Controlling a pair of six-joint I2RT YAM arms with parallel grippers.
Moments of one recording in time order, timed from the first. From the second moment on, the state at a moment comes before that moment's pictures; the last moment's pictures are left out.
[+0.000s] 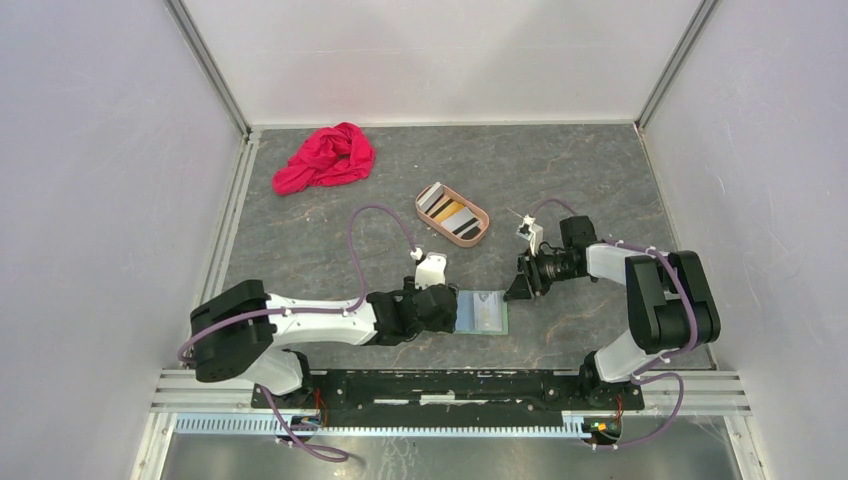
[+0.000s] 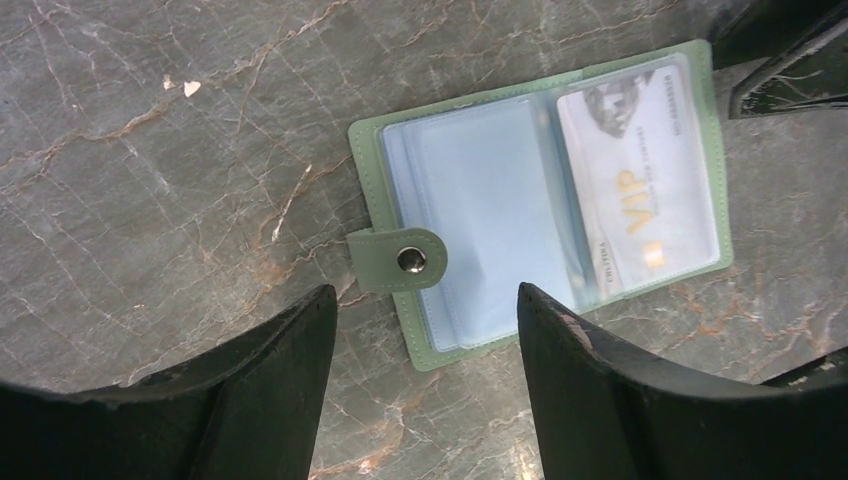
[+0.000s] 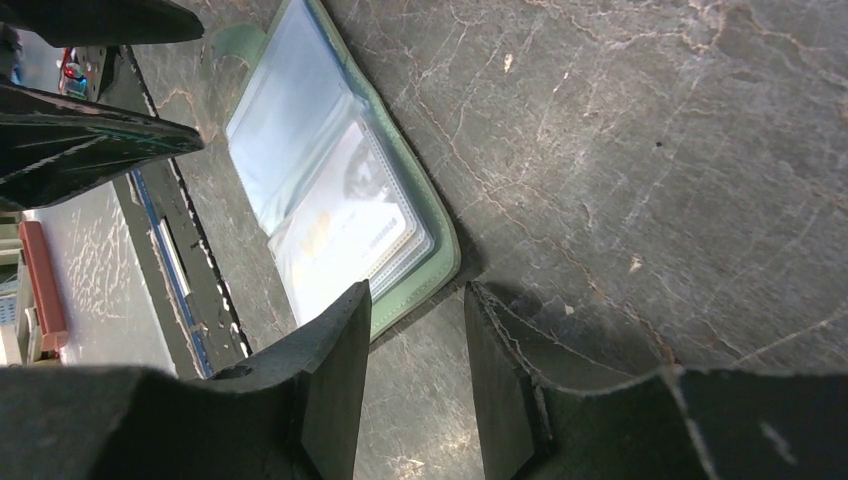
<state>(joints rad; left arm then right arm) -1.22 1.45 0.72 -0.15 -0.49 -0.83 0.10 1.57 0.63 -0.32 -0.96 -0.35</state>
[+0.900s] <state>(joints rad) -1.18 1.50 0.70 -0.10 -0.45 -0.83 0.12 1.61 0.64 -0.32 -0.99 -0.35</state>
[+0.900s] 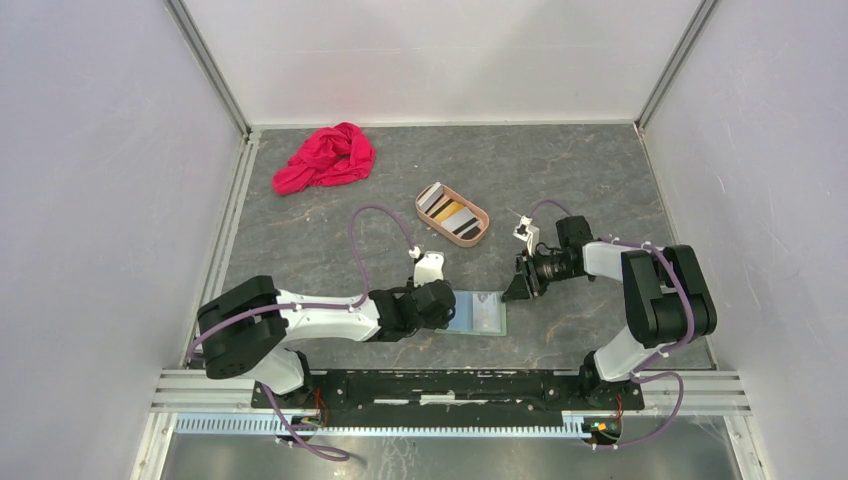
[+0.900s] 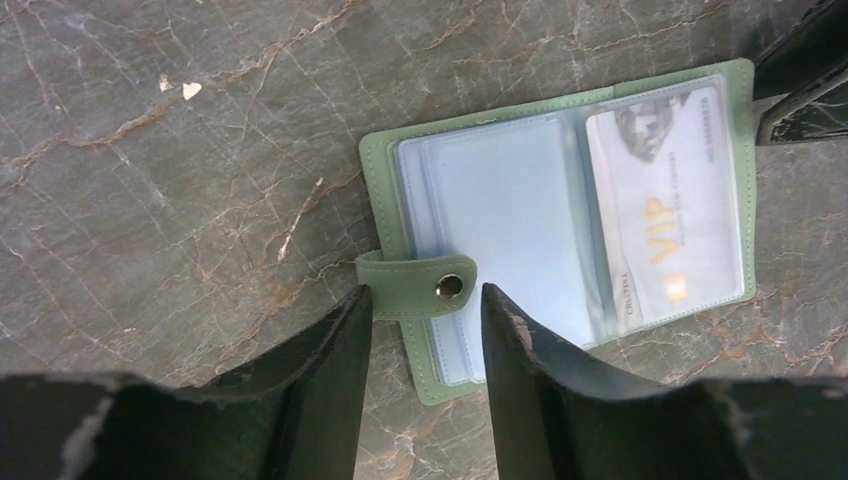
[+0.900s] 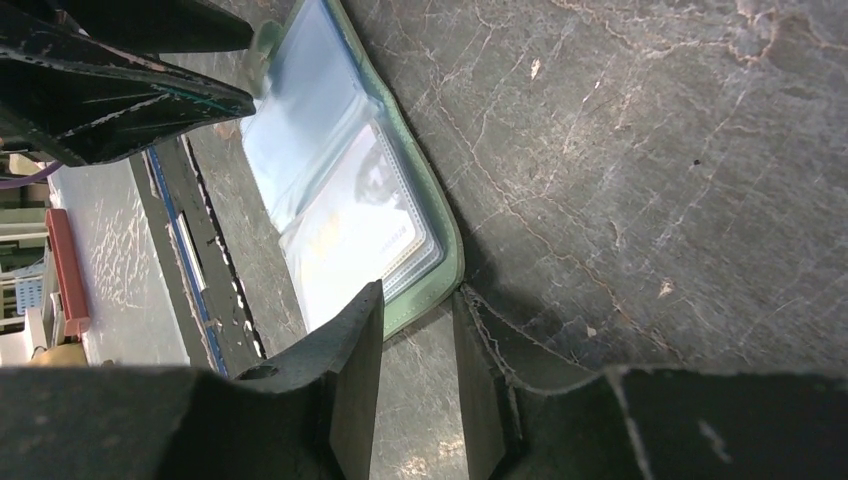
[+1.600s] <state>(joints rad) -1.17 1.40 0.64 -0.05 -0.37 -0.83 0.11 1.53 0.69 -0.38 -0.91 -0.43</state>
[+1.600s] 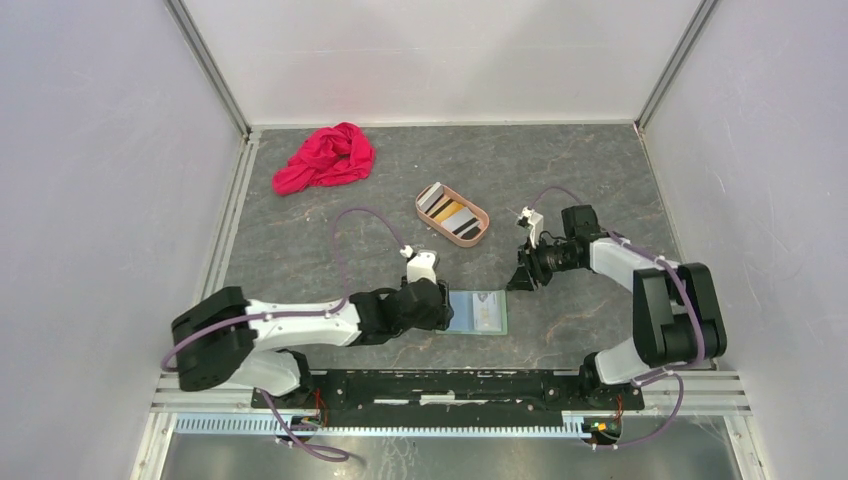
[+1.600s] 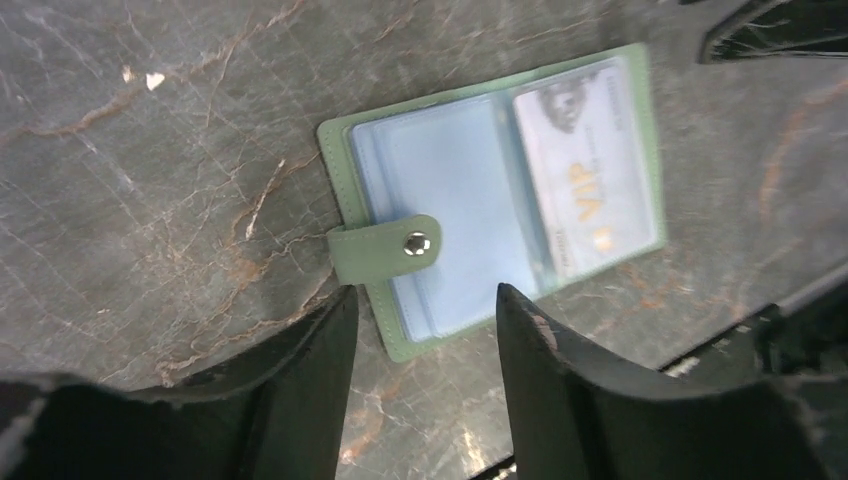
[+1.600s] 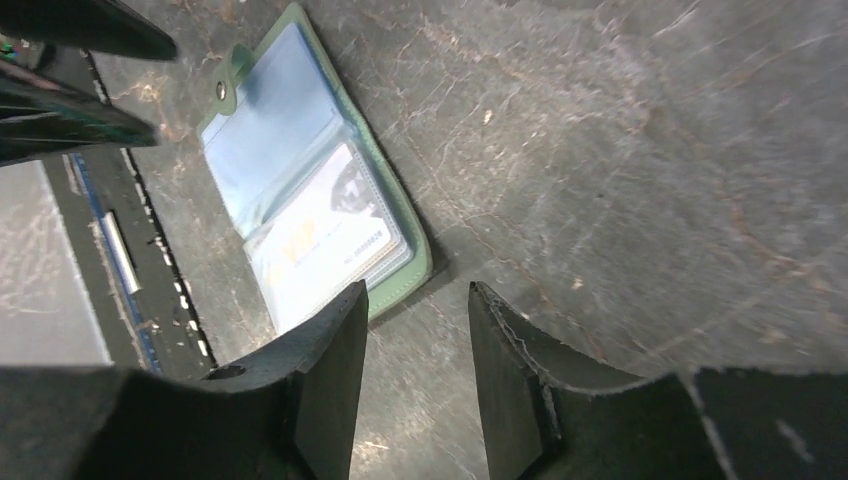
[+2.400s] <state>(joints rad) -0.72 1.80 1.53 -0.34 -0.27 0.02 0.09 1.30 0.97 -0.52 -1.06 -0.69</state>
